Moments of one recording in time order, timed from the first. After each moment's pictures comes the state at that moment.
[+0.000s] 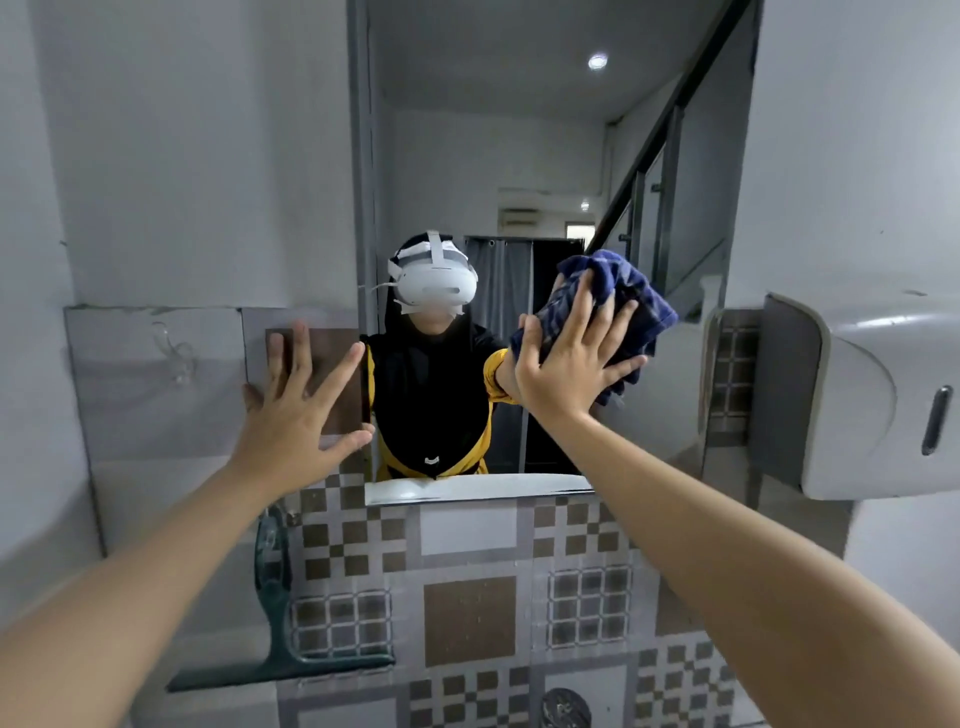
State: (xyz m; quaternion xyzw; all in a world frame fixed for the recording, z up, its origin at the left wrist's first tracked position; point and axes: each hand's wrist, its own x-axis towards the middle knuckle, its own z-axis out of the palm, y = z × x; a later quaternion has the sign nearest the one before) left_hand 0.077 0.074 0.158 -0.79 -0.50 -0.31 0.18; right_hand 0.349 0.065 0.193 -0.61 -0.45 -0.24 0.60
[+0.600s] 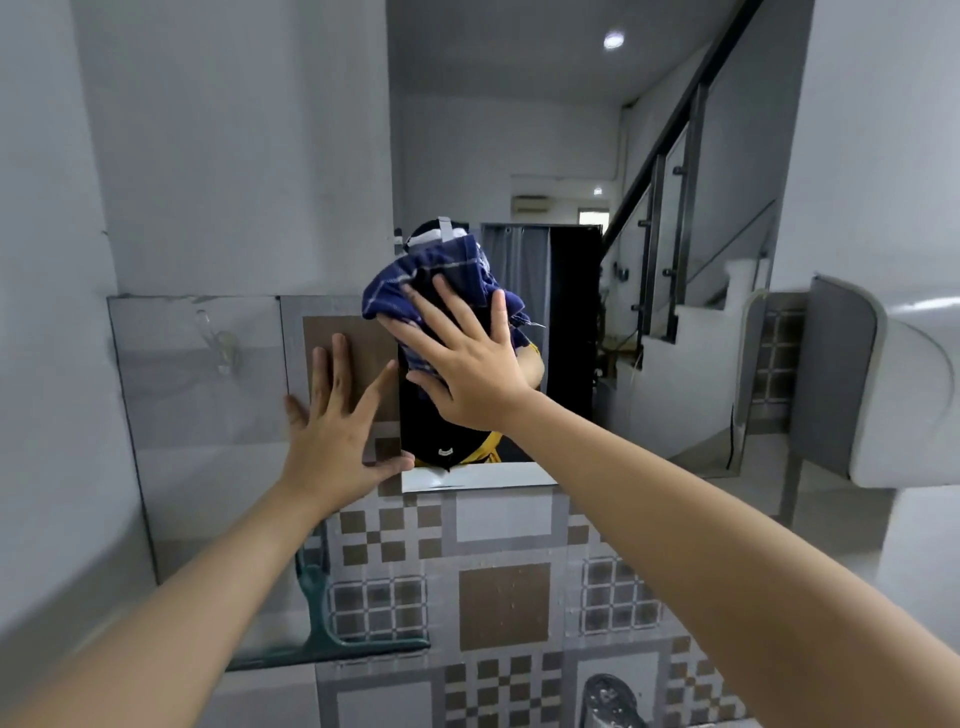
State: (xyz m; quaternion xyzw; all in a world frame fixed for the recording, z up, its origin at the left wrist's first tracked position) left_hand 0.078 0.078 0.126 -0.78 -0.51 -0.32 0.17; right_hand 0.264 0.076 0.190 -0.40 -0.73 -0.47 0.29
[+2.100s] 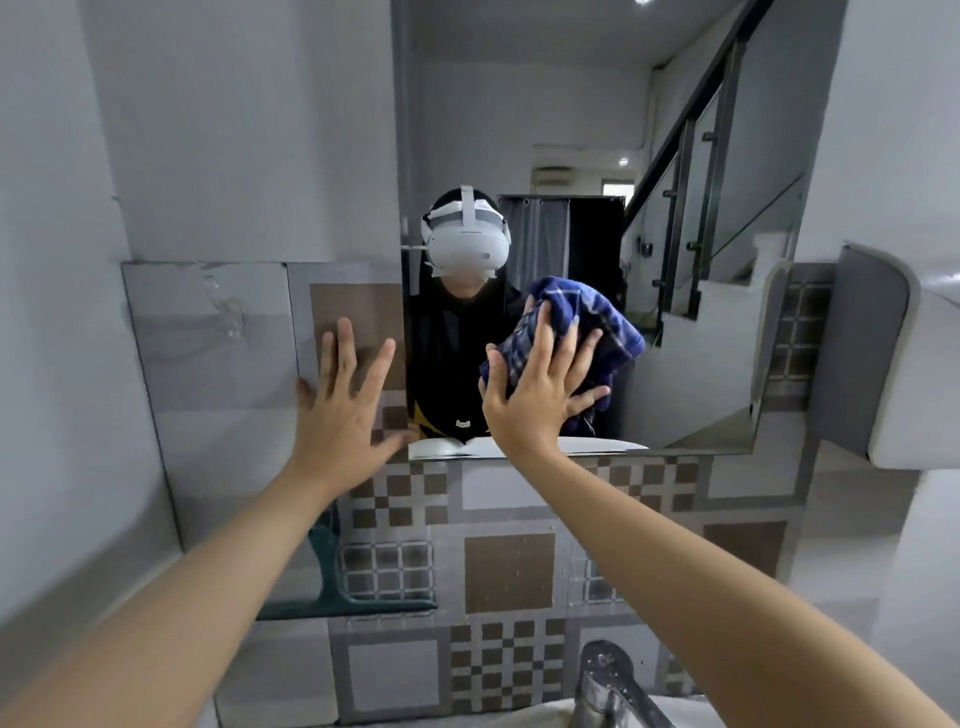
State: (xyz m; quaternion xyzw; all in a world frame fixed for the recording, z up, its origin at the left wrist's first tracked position) left_hand 0.081 0.077 0.110 -0.77 -0.52 -0.32 0.21; right_hand 0.277 0.070 0.119 -0.58 -0.51 -0.16 0.61
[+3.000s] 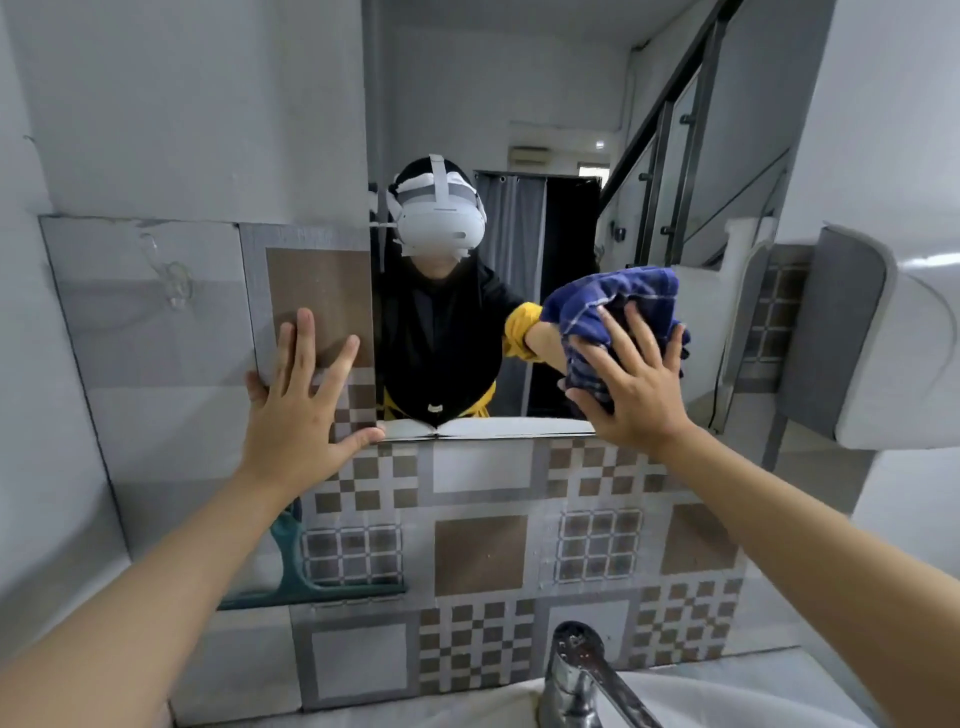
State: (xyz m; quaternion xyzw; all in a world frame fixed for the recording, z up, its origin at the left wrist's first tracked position) left_hand 0.074 0.084 0.087 -0.76 -0.50 -0.34 0.24; right_hand 0.441 0.053 0.107 -0.49 -0.66 -0.45 0.34
